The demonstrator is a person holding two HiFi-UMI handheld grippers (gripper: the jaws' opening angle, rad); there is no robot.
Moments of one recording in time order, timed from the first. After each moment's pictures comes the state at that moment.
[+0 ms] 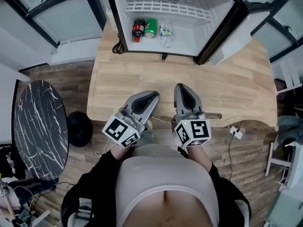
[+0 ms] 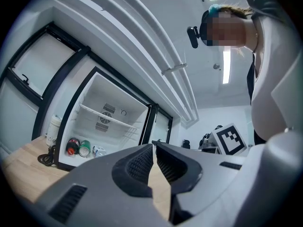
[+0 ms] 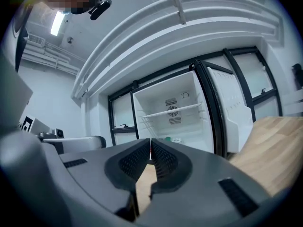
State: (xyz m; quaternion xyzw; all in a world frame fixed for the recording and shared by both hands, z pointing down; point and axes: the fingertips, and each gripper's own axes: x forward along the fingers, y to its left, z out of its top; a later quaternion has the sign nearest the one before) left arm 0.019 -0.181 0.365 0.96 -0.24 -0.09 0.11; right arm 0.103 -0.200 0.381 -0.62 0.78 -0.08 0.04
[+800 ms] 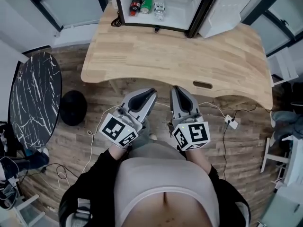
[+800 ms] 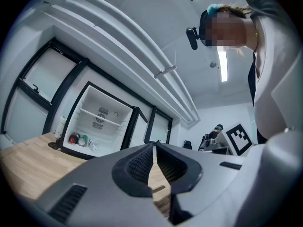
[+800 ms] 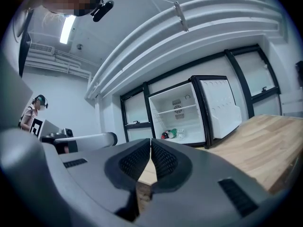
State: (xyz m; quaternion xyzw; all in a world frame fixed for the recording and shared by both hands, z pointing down) left arm 0.038 0.001 0.362 0.95 -0.28 -0.10 0.09; right arm 0.111 -0.007 0.381 -0.57 0.81 -0.09 0.03
